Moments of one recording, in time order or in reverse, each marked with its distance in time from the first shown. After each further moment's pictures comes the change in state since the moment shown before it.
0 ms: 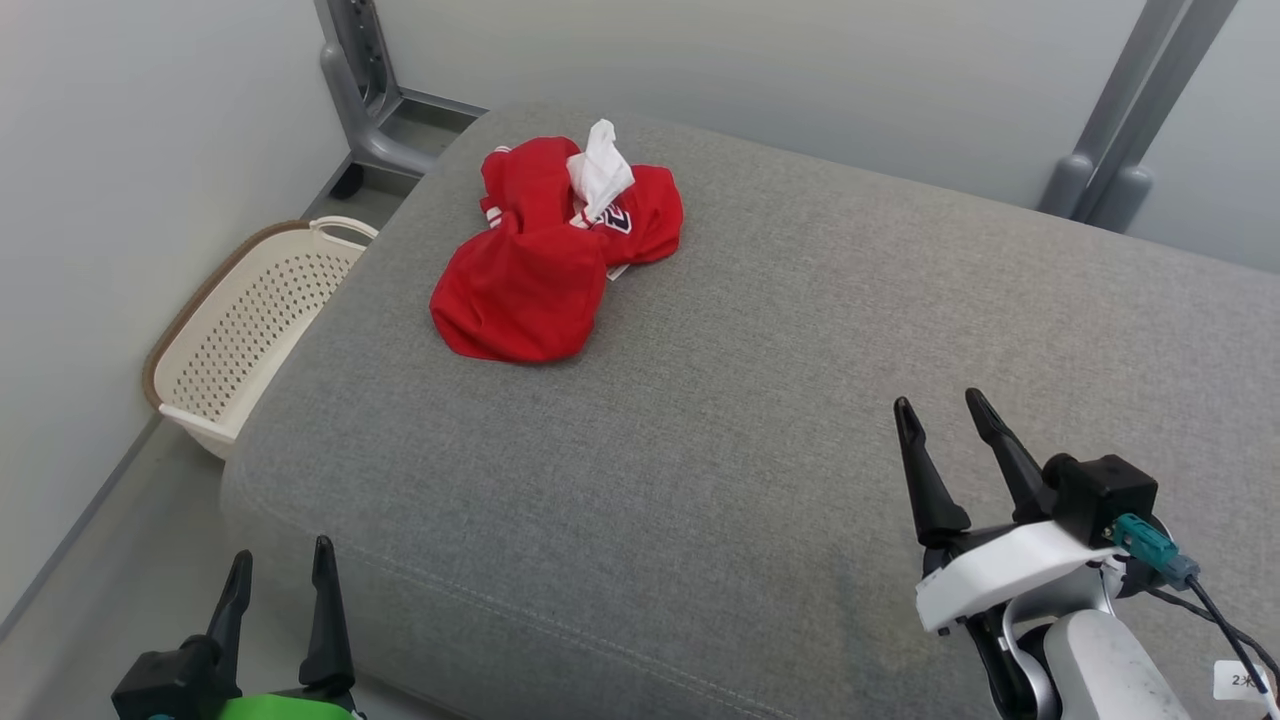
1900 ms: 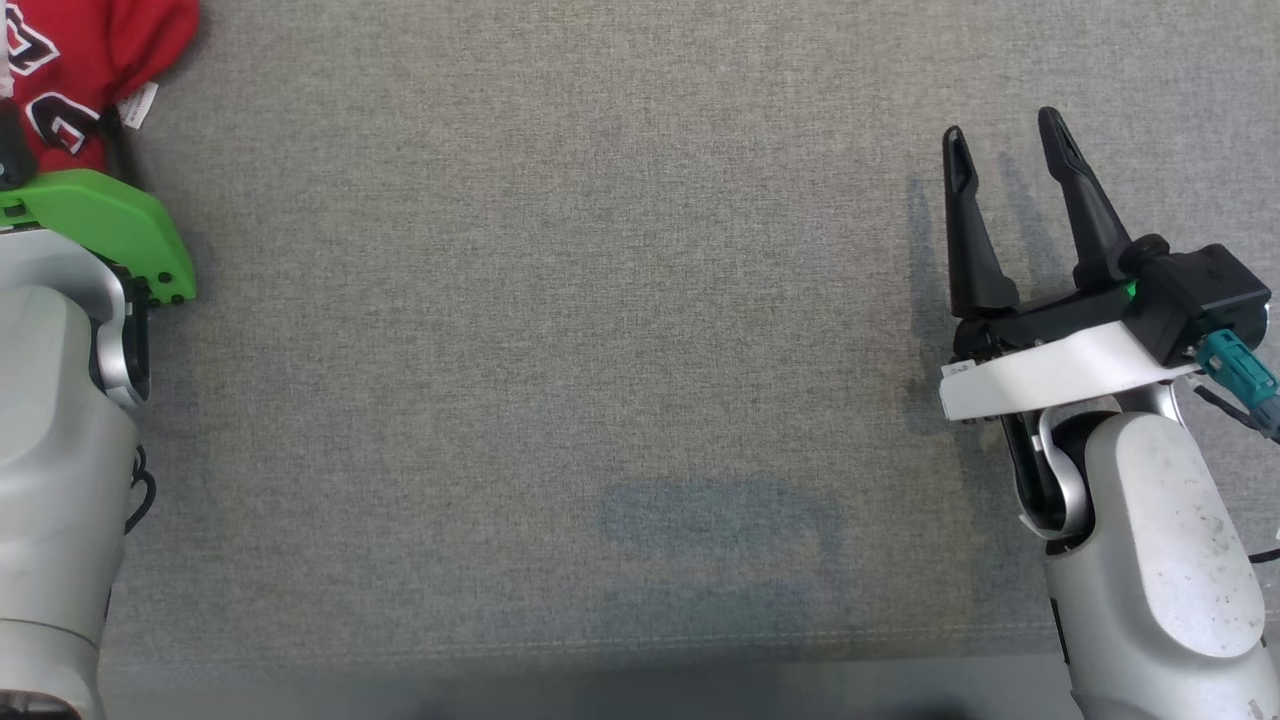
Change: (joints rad) left arm -1.045 0.053 -0.062 0.877 0.084 -0.093 0.155; right arm -0.286 -0.001 -0.049 -0.163 -0.120 0.000 0.015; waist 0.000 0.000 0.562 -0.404
